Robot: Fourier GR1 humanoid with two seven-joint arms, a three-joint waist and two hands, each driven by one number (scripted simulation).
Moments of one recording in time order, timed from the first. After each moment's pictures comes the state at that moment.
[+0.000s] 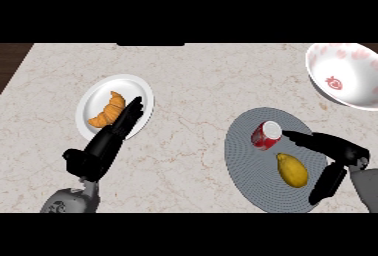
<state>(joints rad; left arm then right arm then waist) -0.12 0.16 -0.20 -1.60 0.06 -0.10 0.08 -0.23 -0.48 0.07 -1.24 0.20 0.80 0.25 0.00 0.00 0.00</state>
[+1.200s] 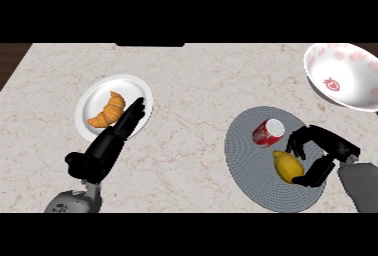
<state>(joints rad) -0.11 0.11 -0.18 -1.61 0.01 -0.14 0.08 -0.28 -0.42 0.04 -1.09 0.44 0.58 -0.08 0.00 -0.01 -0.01</state>
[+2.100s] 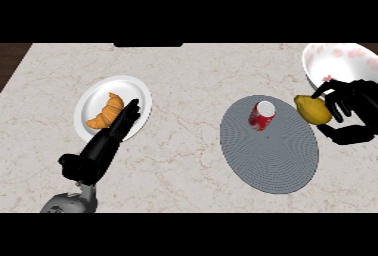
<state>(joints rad) -0.09 0.12 -0.16 -1.62 0.01 -0.15 0.07 -0.34 -0.60 0.02 -1.41 0.68 0.16 -0.30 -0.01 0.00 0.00</state>
